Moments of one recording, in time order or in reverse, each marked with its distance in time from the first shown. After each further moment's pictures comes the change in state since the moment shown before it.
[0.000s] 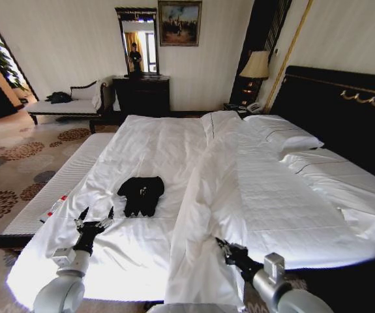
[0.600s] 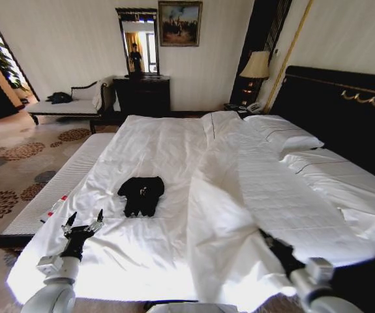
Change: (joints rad) left arm 0.051 -0.052 -0.058 -0.021 -0.022 -0.027 0.006; right arm -0.047 0.140 0.417 -0.083 0.035 0.161 0.013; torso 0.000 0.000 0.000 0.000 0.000
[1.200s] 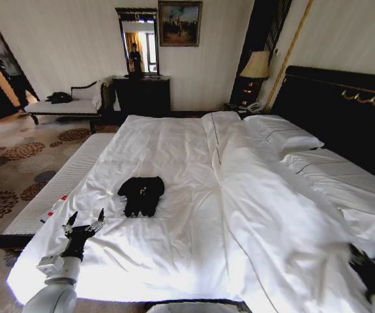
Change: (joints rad) left arm -0.004 0.005 0.011 0.001 0.003 0.011 -0.006; right arm 0.066 0.120 0.340 -0.371 -0.049 0.196 -0.009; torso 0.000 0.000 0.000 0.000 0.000
